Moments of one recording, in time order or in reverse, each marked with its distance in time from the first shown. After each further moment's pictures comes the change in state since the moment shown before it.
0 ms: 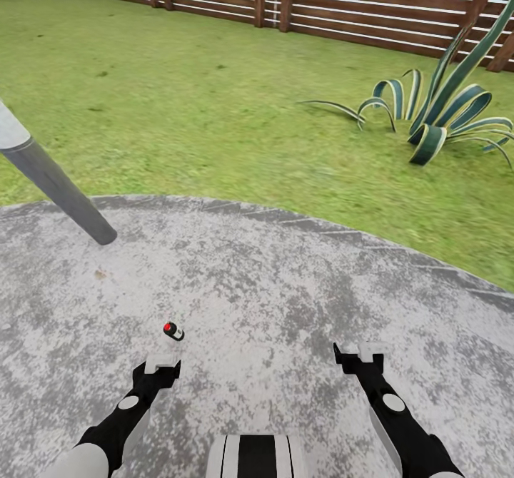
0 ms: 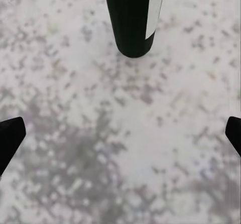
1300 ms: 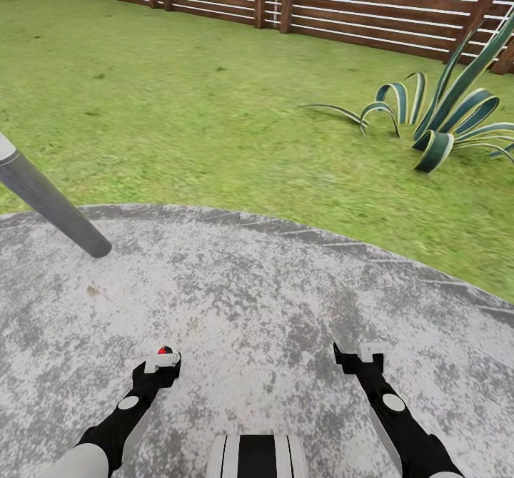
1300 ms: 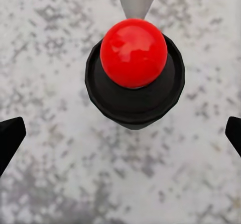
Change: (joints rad) left arm 0.000 0.000 0.001 0.000 0.003 -0.006 0.001; right arm 0.000 0.000 0.000 0.000 0.000 0.000 0.000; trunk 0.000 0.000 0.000
